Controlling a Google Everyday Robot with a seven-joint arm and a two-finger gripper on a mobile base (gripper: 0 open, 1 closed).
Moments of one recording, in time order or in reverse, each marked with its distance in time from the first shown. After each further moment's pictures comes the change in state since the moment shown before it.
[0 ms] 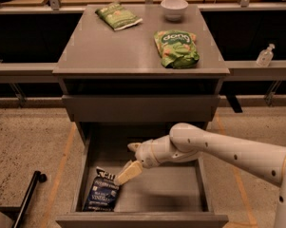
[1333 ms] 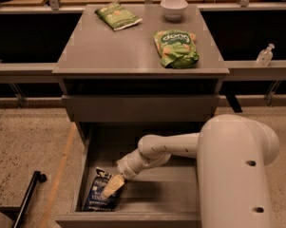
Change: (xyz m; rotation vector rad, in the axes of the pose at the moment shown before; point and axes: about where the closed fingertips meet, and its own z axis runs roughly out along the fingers) arm 0.085 -0.044 0.126 -0.005 0.247 0.034
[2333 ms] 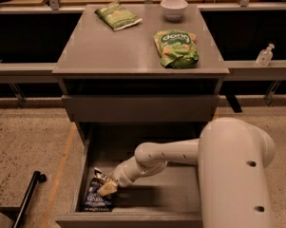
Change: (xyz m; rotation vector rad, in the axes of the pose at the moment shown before) arm 0.007 0.022 0.030 -0.039 -0.029 0.050
